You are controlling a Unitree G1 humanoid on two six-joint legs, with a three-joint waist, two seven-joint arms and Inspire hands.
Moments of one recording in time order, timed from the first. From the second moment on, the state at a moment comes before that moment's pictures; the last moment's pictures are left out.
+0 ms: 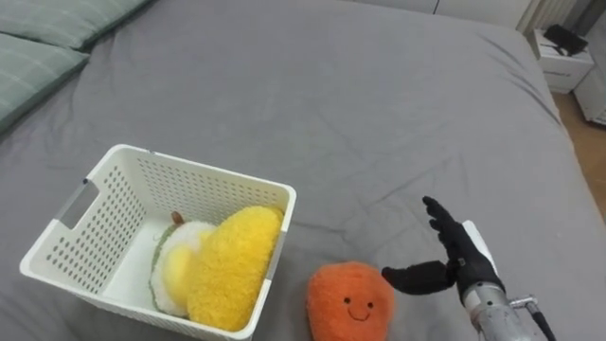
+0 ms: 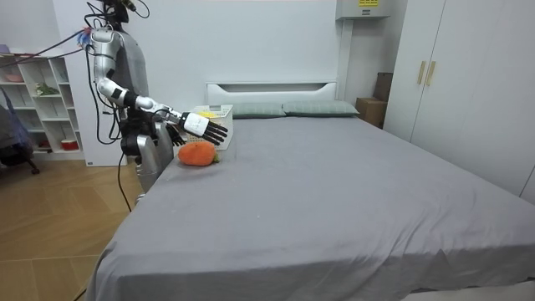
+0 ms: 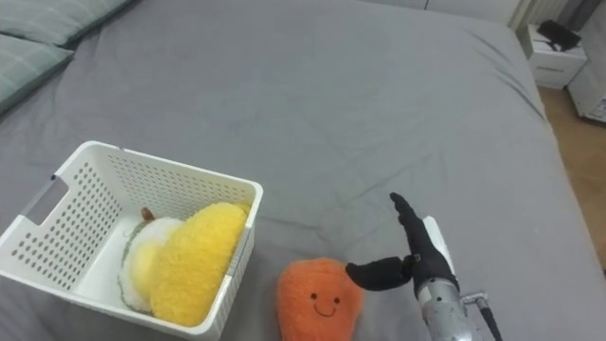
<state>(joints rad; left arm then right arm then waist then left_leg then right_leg) 0.21 0.18 0.11 0.96 0.17 0.06 0.25 0.15 -0.29 0.15 0.29 -0.13 0.05 -0.04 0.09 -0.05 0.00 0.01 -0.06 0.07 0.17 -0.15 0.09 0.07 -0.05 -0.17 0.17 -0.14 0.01</state>
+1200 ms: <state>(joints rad) 0.23 0.18 0.10 0.96 0.15 0.04 0.23 0.11 -0.23 0.25 0.59 -0.26 0.06 0.08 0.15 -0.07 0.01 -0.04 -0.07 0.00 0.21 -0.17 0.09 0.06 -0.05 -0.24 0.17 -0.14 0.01</state>
